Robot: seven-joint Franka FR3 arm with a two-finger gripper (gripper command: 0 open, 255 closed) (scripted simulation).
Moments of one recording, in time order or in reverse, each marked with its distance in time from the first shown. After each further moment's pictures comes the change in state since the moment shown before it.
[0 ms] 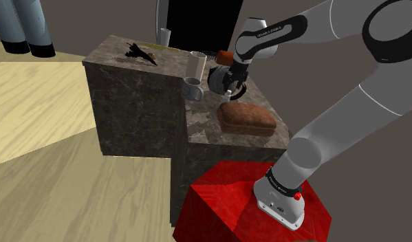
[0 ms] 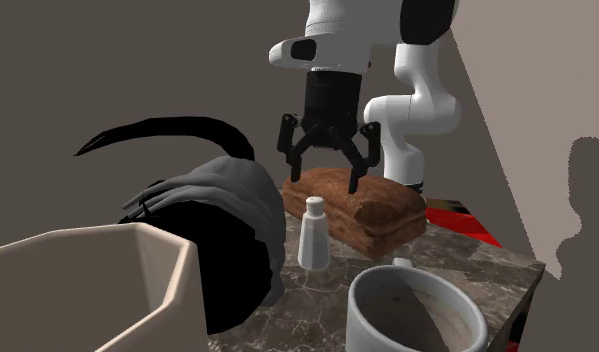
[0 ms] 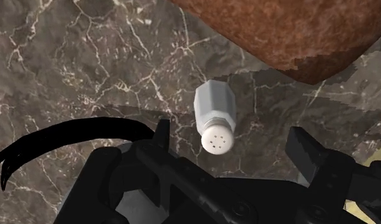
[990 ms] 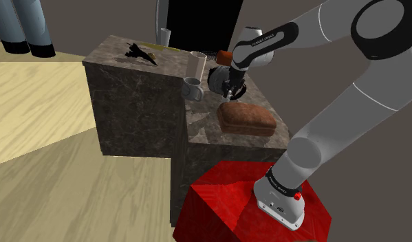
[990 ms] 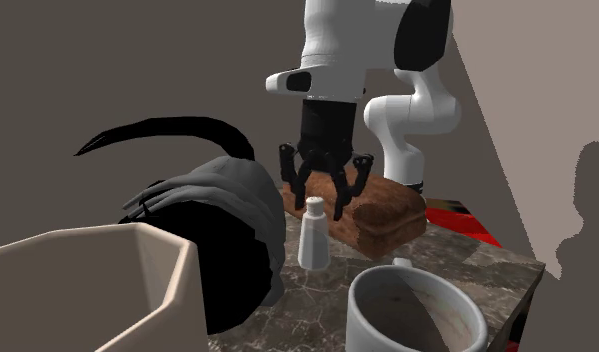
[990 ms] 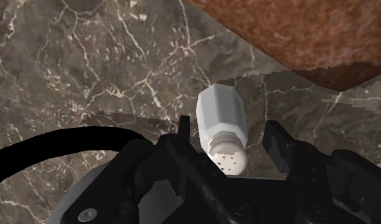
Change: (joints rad) arm -0.004 0.065 -0.009 -0.031 0.003 0.099 -0.002
